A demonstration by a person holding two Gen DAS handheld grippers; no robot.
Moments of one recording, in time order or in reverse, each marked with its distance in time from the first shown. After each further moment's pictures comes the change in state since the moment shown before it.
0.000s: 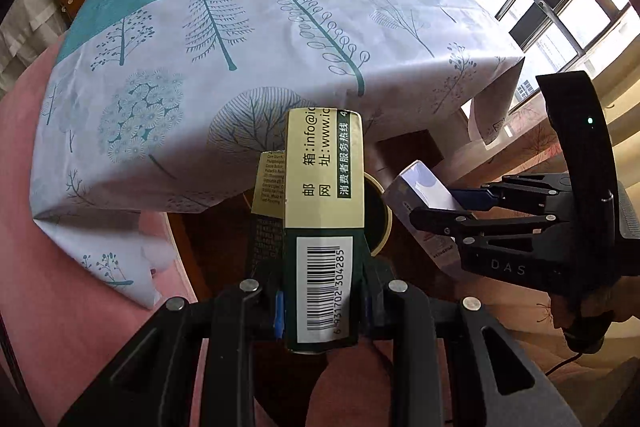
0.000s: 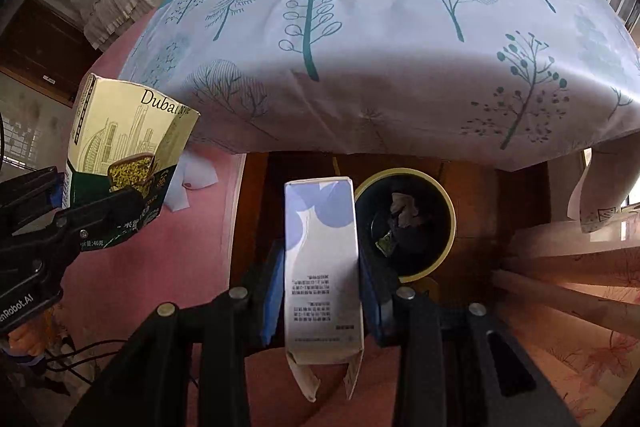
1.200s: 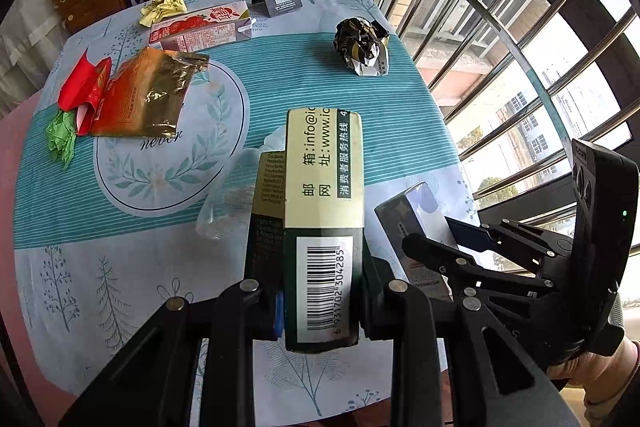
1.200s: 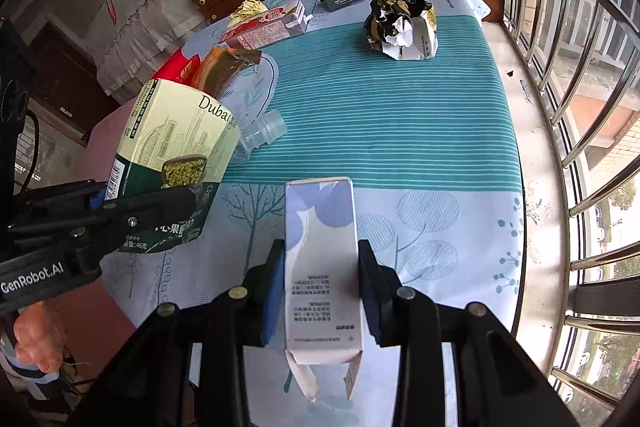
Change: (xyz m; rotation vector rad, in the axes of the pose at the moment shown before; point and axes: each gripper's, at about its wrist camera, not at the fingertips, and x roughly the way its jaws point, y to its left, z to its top) left arm 0.008 -0.065 0.336 -0.184 -0.094 0.005; right arm -0.095 -0.166 0.262 -0.079 -0.184 0.086
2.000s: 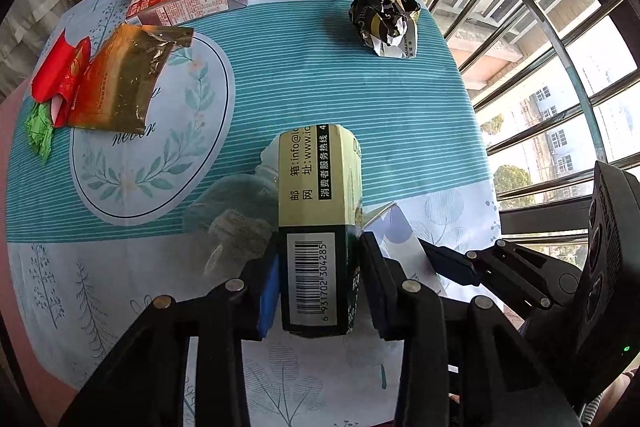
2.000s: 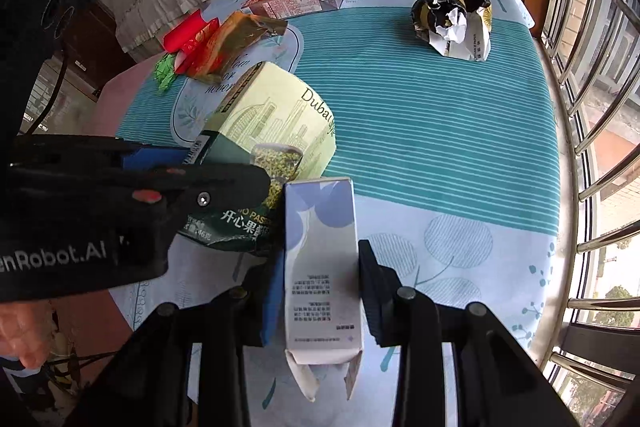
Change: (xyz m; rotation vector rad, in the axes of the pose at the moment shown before) left arm 0.067 -0.021 0.042 -0.059 0.136 0.088; right arm 0.042 0.004 0.017 -0.158 0.086 0.006
